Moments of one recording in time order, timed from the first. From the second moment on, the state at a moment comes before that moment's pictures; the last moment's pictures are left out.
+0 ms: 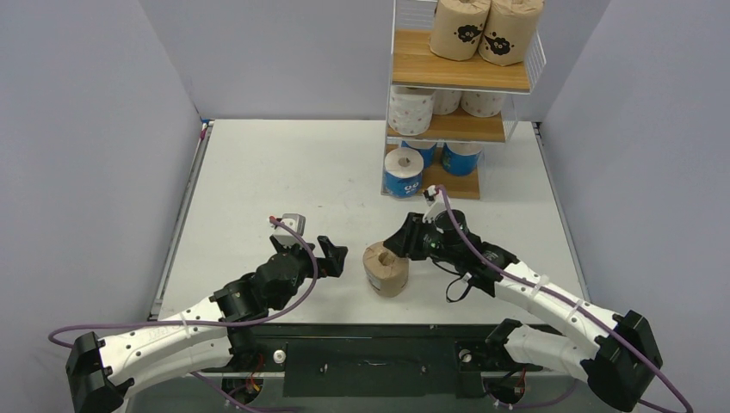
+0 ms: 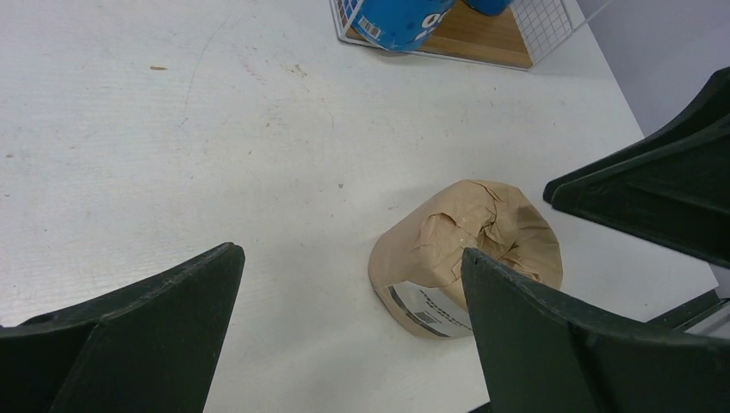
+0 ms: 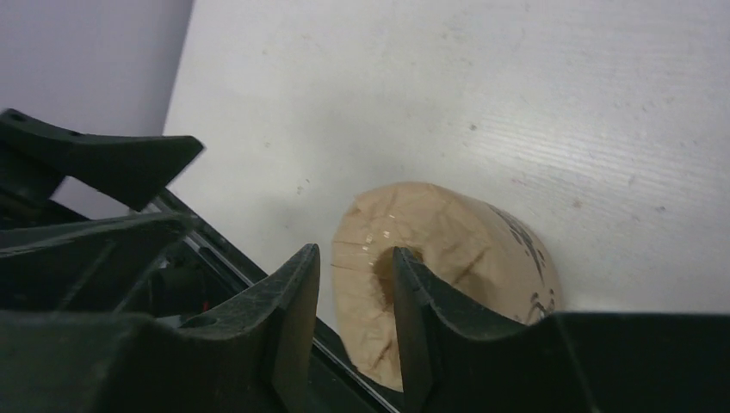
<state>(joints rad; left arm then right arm) -1.04 0.72 0.46 -0.06 -0.58 -0.65 0.73 1.02 0.63 -0.12 -0.10 0.72</state>
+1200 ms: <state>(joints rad) -1.03 0.66 0.41 -0.06 -0.57 -0.68 0.70 1.13 0.79 -0.21 -0.32 0.69</state>
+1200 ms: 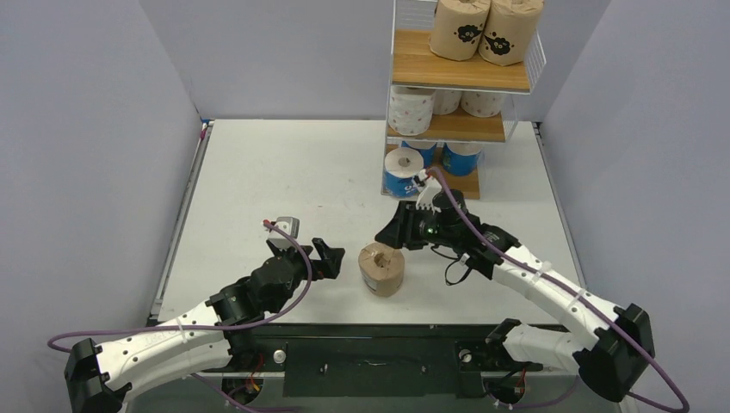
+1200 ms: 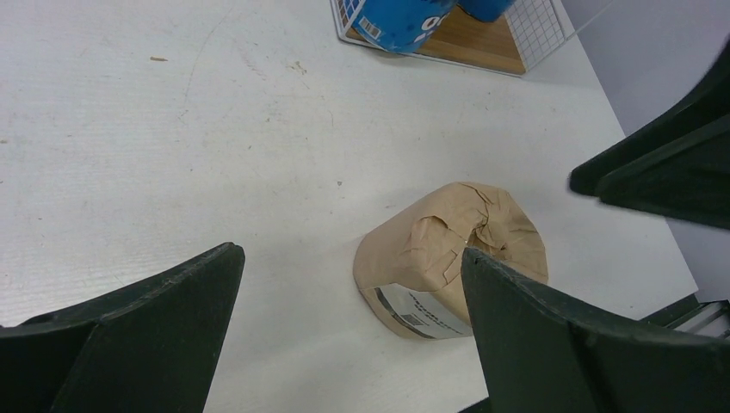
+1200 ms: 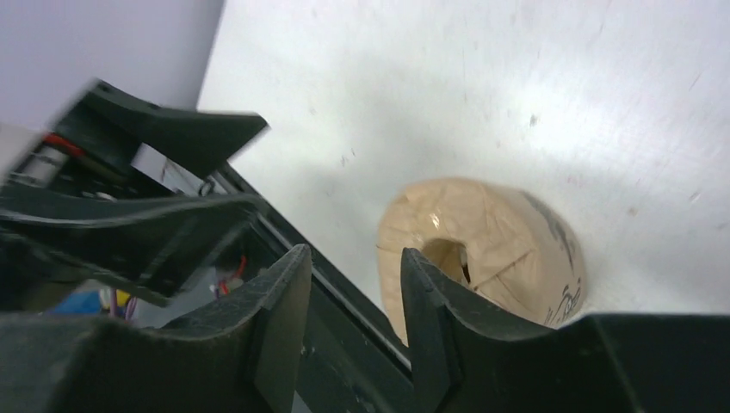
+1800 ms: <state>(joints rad) -0.96 0.53 0.27 0.11 -0.54 -0.72 0.72 1.16 0.97 -0.68 0.04 0.55</state>
